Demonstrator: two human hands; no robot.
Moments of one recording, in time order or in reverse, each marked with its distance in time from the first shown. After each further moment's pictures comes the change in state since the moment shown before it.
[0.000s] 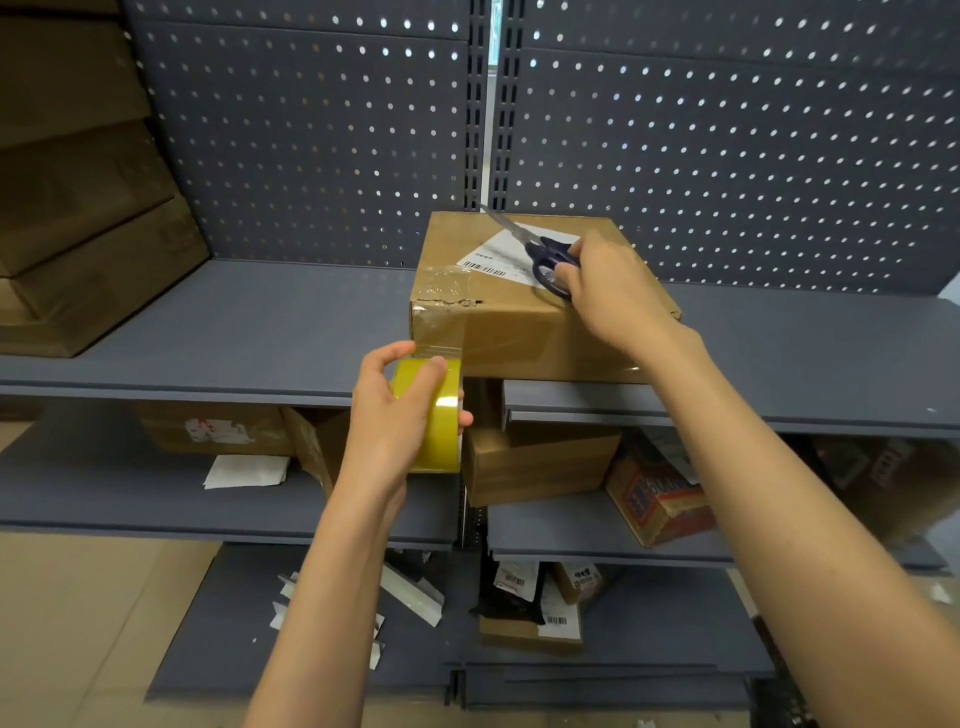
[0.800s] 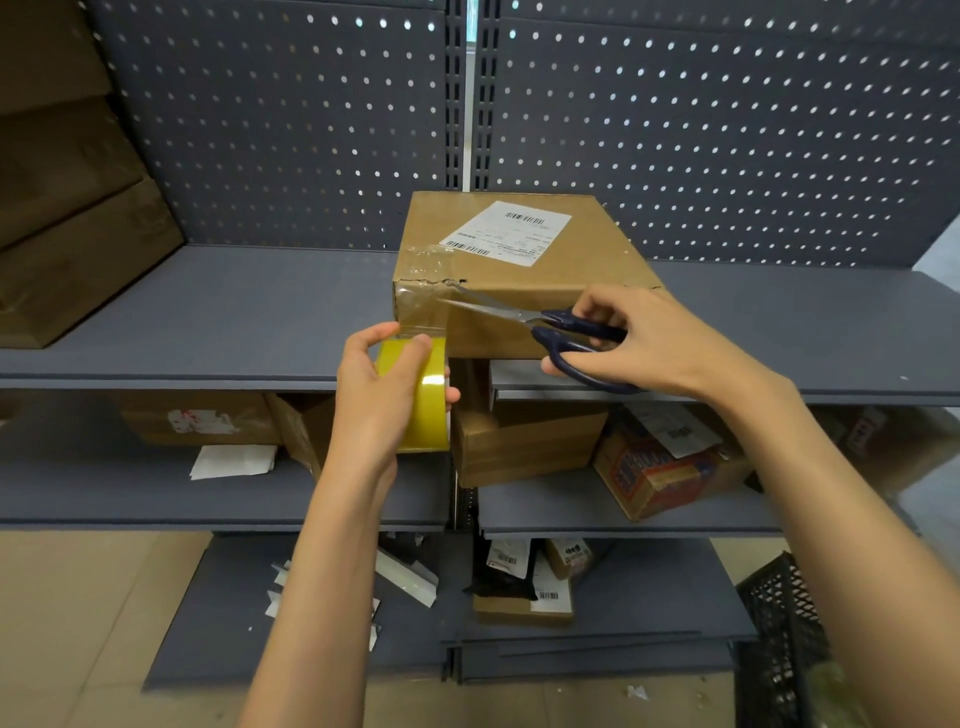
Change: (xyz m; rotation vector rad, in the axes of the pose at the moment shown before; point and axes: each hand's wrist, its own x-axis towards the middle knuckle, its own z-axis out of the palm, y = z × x) left_hand -0.001 0.001 0.001 0.011 0.020 0.002; right_hand -0.069 0.028 -0.023 0.163 -0.225 -0.115
